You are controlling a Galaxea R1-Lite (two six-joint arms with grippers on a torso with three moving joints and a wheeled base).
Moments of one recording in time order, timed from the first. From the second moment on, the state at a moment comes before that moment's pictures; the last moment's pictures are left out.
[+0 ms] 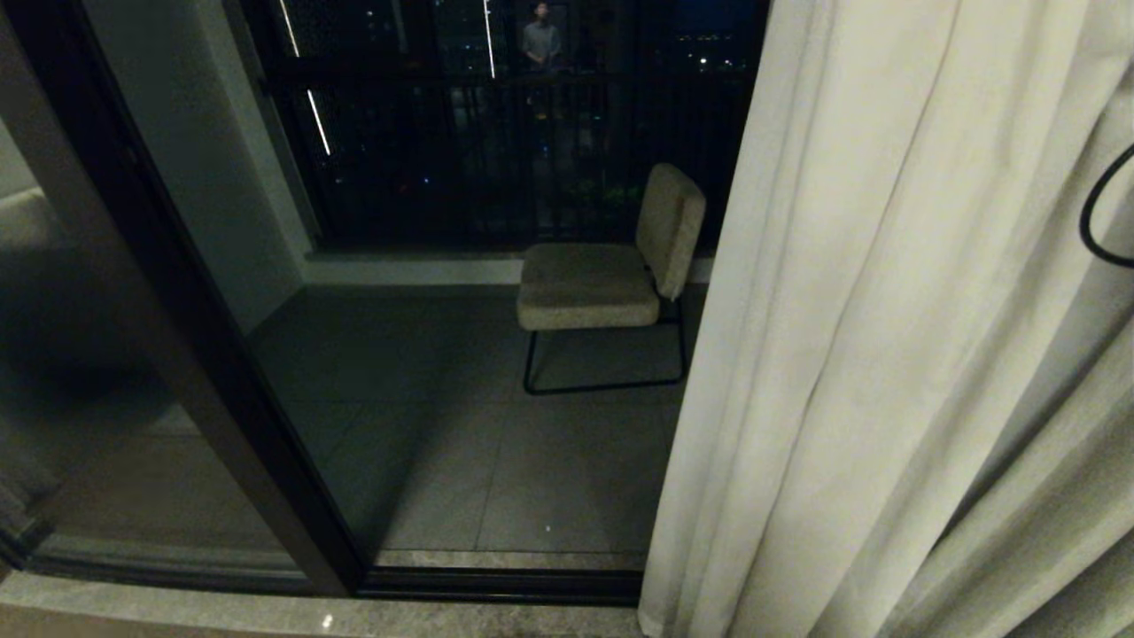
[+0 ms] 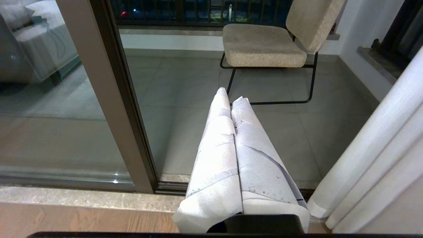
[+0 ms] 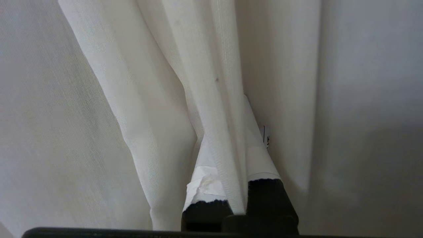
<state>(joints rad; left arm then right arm) -0.01 0.00 0.00 -0.01 0.03 -0.03 -0.26 1.62 -1.33 -0.83 0.21 0.18</state>
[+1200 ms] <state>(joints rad) -0.01 0.00 0.00 -0.01 0.03 -0.03 -0.27 1.48 -1.14 -0.82 0.30 0.18</state>
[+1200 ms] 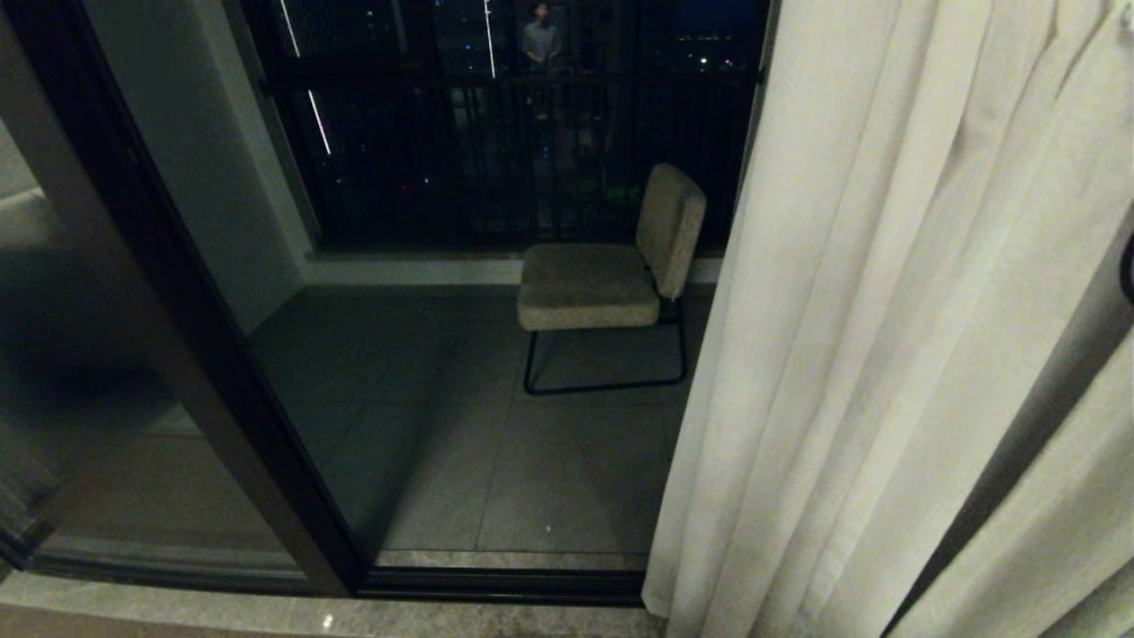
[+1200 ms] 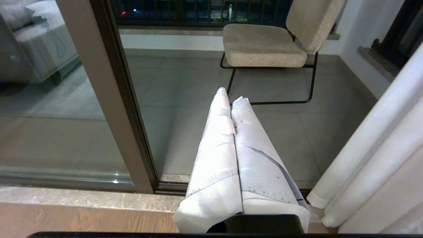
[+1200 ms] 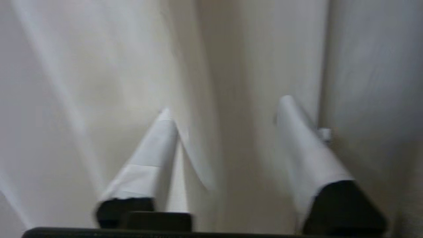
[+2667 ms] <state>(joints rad) -0.01 0.00 0.00 -0.01 0.03 -0.03 -0.04 0.70 -0.29 -0.51 0.27 -0.02</state>
